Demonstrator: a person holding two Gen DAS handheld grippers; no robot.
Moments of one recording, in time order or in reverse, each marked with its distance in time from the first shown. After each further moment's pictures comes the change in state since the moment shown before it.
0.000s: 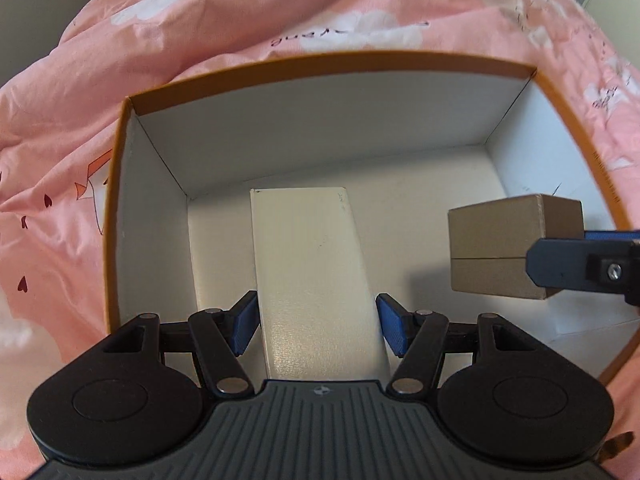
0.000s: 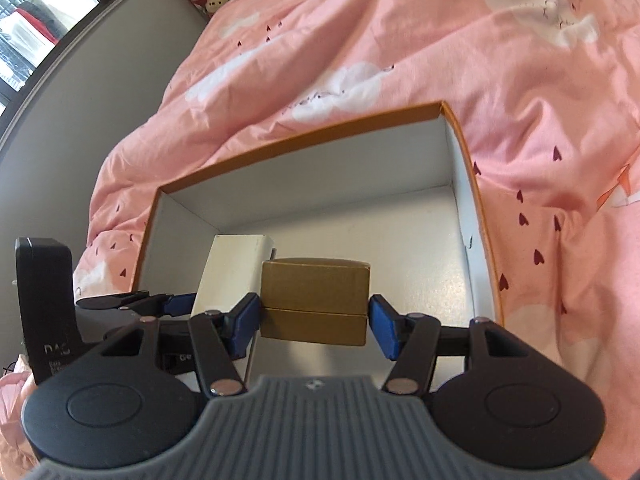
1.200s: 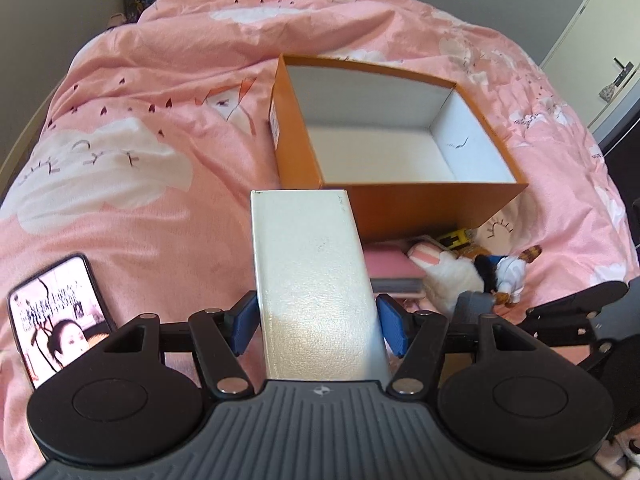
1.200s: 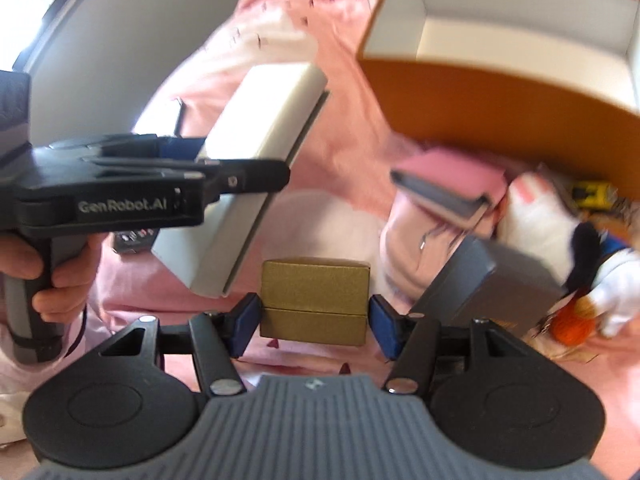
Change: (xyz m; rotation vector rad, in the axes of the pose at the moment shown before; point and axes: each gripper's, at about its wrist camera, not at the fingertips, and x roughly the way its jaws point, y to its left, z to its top) left arm -0.169 0.089 -0.172 -0.088 -0.157 -0.174; right arm -0.041 0.144 -0.192 -0.302 0.323 0.173
